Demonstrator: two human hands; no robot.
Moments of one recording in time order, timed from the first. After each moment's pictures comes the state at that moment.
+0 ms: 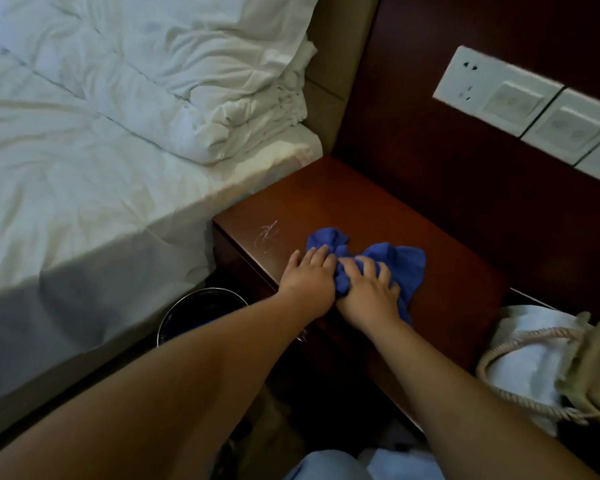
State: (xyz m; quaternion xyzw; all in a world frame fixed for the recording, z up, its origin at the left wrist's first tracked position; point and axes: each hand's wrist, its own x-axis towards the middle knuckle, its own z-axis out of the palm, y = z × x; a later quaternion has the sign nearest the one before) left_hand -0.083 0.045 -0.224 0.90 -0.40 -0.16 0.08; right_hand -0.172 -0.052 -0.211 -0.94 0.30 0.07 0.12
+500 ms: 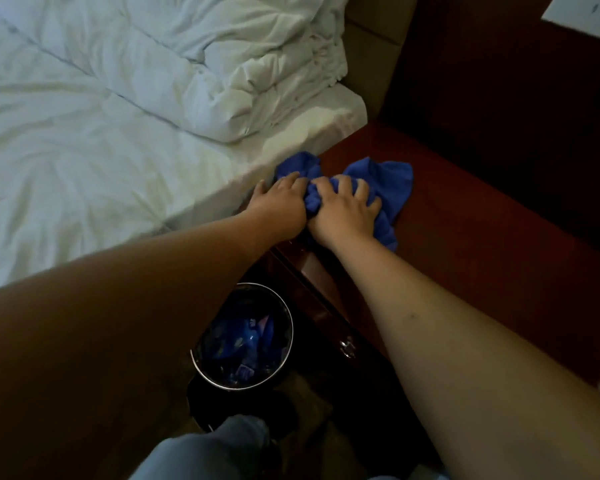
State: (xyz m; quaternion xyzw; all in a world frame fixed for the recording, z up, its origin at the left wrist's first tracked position) left_hand 0.088 0.090 -0.232 0.93 -0.33 -0.13 0.08; right_hand 0.010 -0.014 -0.230 -0.96 0.24 0.02 0.11
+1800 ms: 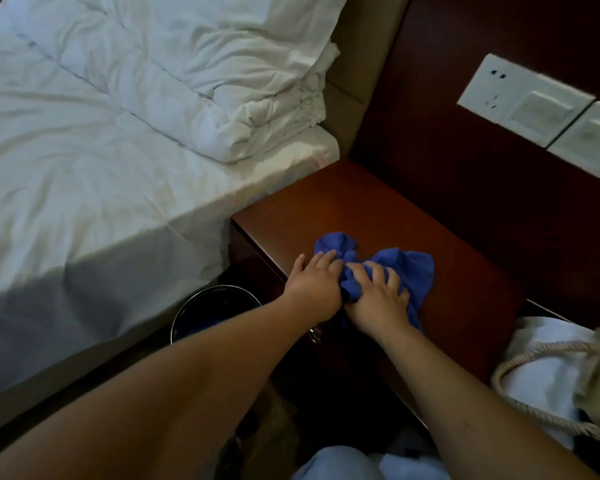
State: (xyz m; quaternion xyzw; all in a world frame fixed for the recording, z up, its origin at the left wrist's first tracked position) left_hand -0.077 0.070 -0.222 0.89 -0.39 -0.20 0.13; right_hand -0.168 -0.041 -0.214 -0.95 0.28 0.09 0.10
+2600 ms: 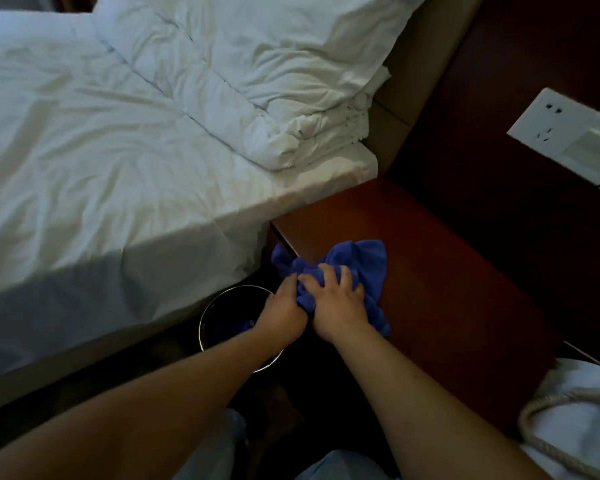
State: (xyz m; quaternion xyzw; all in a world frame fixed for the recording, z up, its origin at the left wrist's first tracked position) left_hand -0.086 0.174 -0.255 0.86 -0.14 -0.23 0.44; right_hand -0.116 0.058 -0.211 -0.98 0.08 0.17 0.01
